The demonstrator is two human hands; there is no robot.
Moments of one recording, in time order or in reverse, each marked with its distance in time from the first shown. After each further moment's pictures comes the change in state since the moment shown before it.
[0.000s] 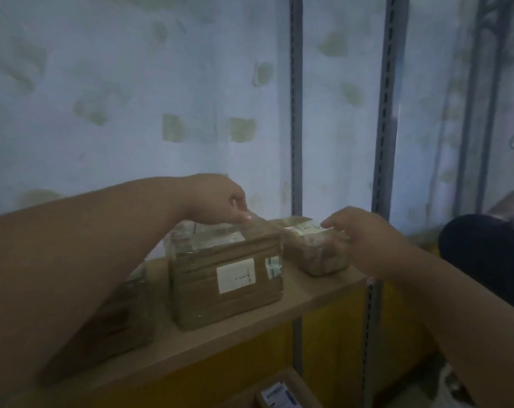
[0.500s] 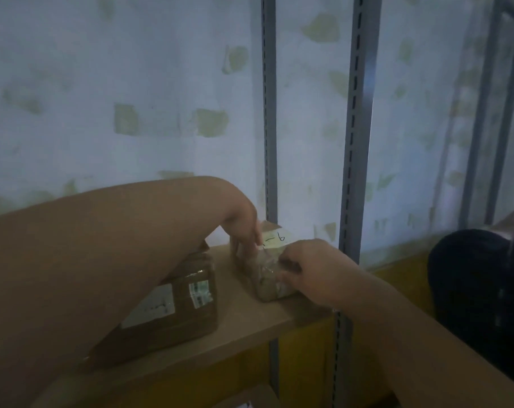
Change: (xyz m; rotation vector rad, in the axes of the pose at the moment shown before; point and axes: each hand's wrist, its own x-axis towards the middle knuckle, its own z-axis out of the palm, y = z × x) left_hand 0.136 0.101 0.024 0.238 -0.542 -0.055; right_hand 0.049 0.066 0.031 -0.136 -0.222 -0.164
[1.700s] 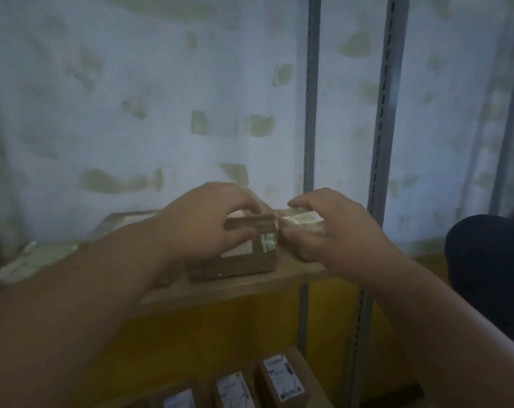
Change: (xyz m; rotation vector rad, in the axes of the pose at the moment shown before) left_hand -0.215 -0.022 0.136 -0.291 0.918 0.052; right_hand -0.116 -0.120 -0.050 0.231 0.382 -0.224
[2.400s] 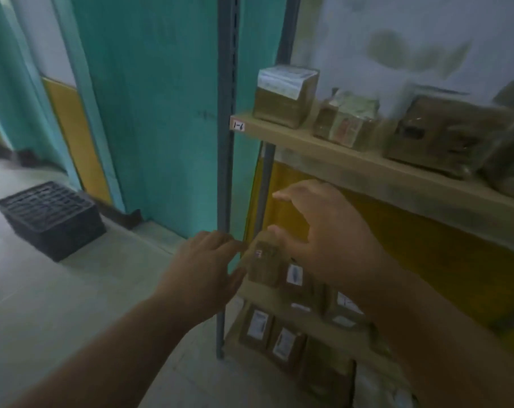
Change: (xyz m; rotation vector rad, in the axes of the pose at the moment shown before) left_hand -0.436 -0.026 0.078 0.140 -0.034 -0.970; right_hand -0.091 -0.262 0.228 0.318 -0.479 -0.648
